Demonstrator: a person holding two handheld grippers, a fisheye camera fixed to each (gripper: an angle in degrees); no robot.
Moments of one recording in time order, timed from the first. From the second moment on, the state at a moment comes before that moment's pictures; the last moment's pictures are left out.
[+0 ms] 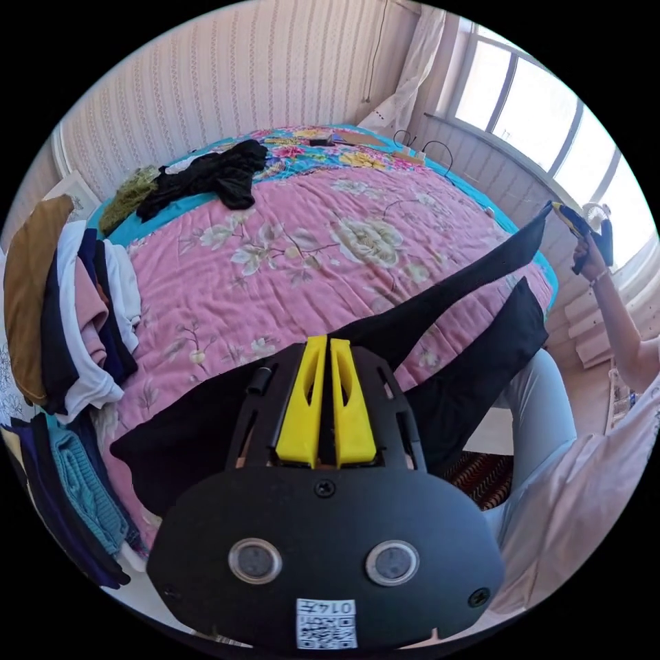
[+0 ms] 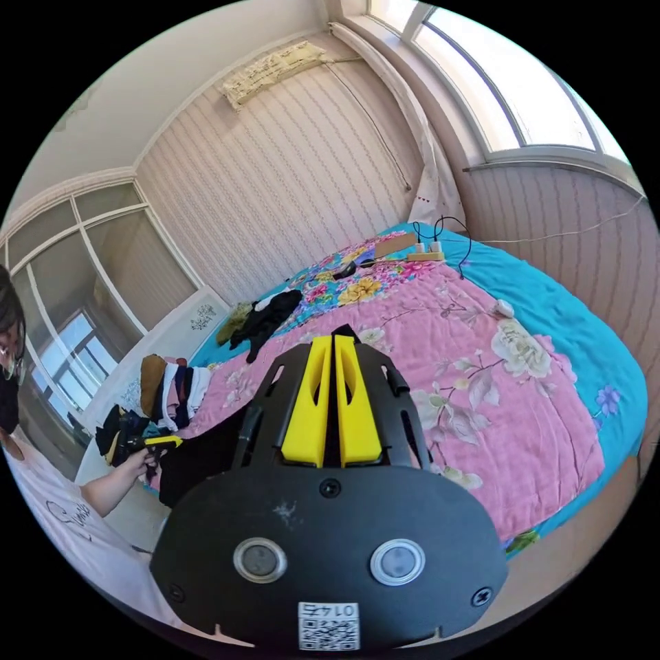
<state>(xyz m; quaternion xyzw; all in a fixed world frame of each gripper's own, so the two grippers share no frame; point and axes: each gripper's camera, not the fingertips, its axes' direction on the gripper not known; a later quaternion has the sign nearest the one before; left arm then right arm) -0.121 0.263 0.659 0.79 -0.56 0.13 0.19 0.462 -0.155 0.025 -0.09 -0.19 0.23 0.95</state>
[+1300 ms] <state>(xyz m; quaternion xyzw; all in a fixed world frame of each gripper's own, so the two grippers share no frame) -0.721 0.229 0.566 0.98 0.11 0.09 0.14 0.537 0.132 -0.011 -0.28 -0.04 0.59 0.75</state>
